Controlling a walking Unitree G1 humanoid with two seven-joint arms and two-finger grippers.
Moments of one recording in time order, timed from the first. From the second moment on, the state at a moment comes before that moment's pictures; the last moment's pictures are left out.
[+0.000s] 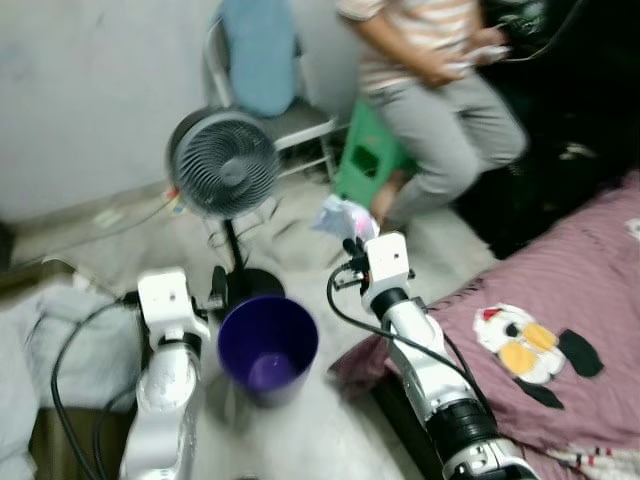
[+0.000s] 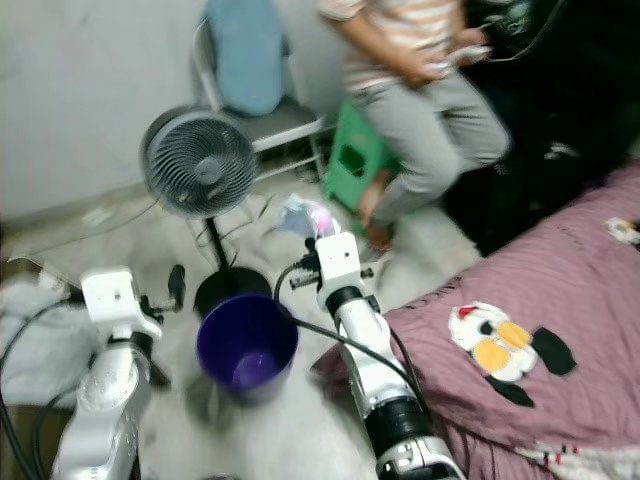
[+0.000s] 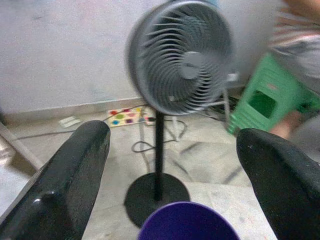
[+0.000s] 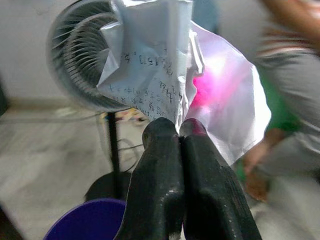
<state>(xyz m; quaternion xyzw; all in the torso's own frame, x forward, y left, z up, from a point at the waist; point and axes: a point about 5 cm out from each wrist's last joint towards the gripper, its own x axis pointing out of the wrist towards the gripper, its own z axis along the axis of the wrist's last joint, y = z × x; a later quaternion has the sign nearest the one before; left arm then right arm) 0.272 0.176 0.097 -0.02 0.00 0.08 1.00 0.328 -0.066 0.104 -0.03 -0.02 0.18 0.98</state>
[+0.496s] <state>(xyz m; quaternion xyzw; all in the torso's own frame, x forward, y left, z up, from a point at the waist) 0.266 0.175 0.091 -0.03 0.01 0.05 1.00 0.319 -0.062 0.099 -0.03 -0.02 0.19 0.98</state>
